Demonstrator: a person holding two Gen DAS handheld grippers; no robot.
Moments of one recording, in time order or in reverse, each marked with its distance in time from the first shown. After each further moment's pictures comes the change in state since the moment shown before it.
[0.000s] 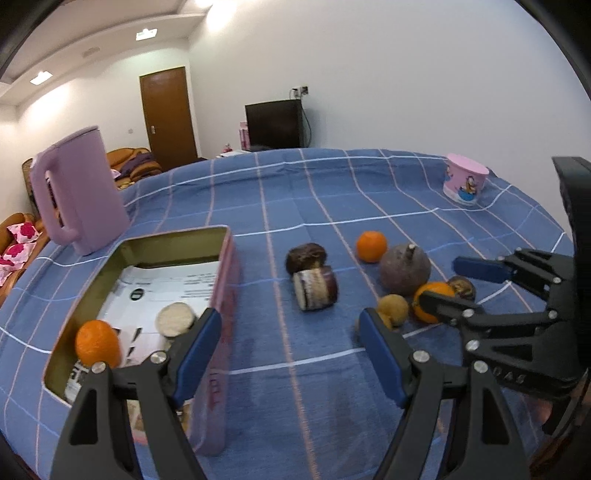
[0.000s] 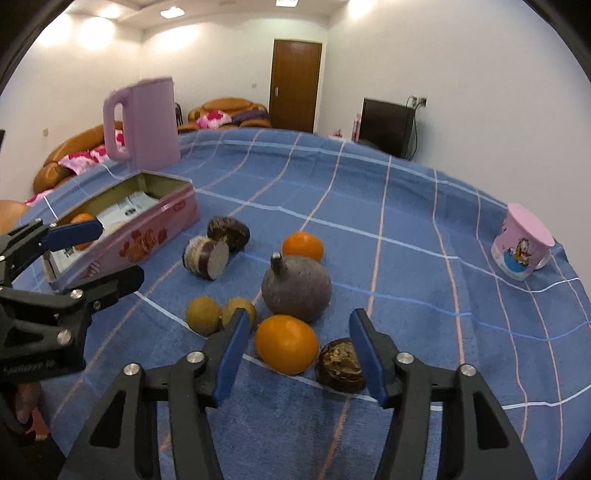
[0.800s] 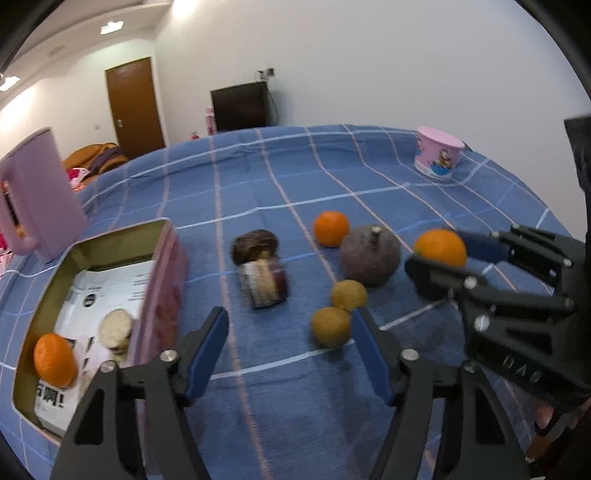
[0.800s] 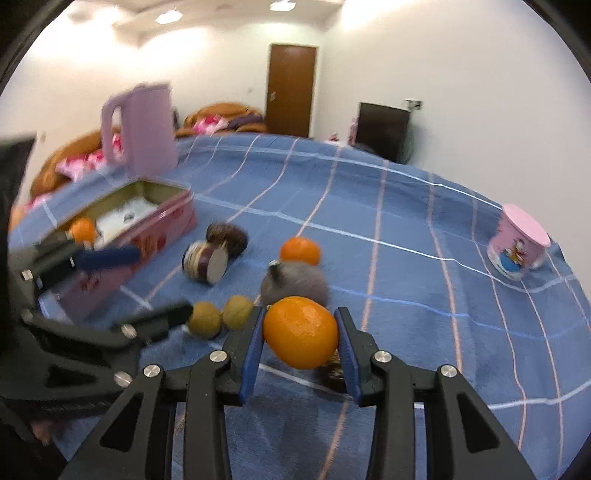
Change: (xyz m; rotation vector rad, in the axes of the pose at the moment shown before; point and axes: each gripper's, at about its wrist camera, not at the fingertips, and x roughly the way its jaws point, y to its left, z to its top) left arm 0.023 -0.026 0.003 0.072 0.083 -0.115; right arm -0.015 -0.007 -0.001 0.070 -0.070 -0.029
